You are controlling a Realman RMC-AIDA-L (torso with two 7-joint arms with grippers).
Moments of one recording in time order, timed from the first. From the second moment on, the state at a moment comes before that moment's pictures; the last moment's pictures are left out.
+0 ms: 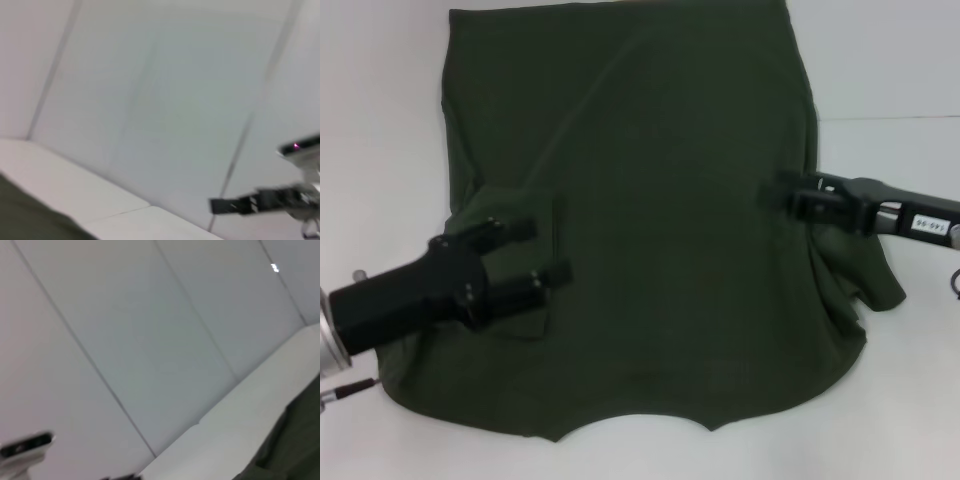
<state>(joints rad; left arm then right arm) -0.45 -2.17 0.47 0.71 1.91 1.73 -1.38 0.57 2.05 -0.58 -0.59 -1.85 -1.63 1.69</state>
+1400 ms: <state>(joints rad) -0.49 -2.17 0.65 0.59 1.99 1.58 -1.08 0.54 1.96 -0.56 -0.57 -2.11 -1.21 2.17</state>
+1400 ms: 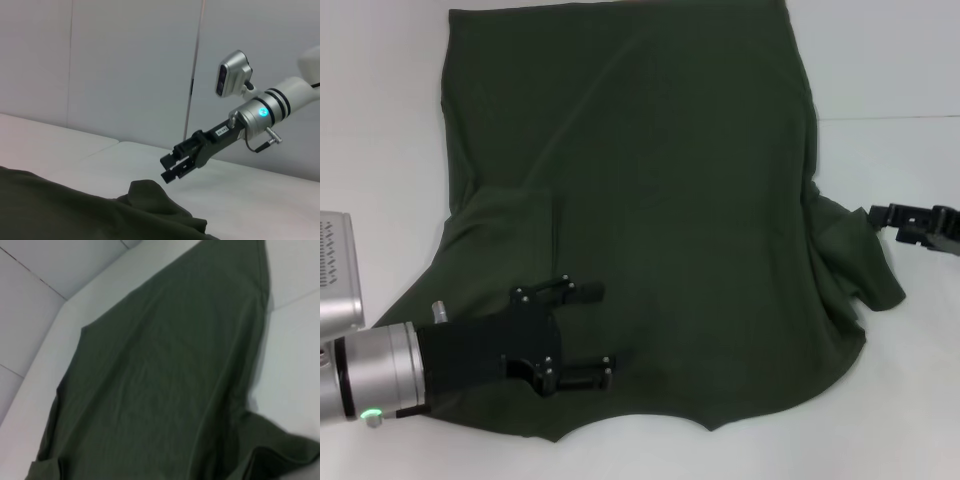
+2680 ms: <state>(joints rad) -0.49 -2.17 0.65 0.59 1.98 1.57 -1.09 0.57 2.00 -0.58 -0.49 -2.11 -1.07 2.11</state>
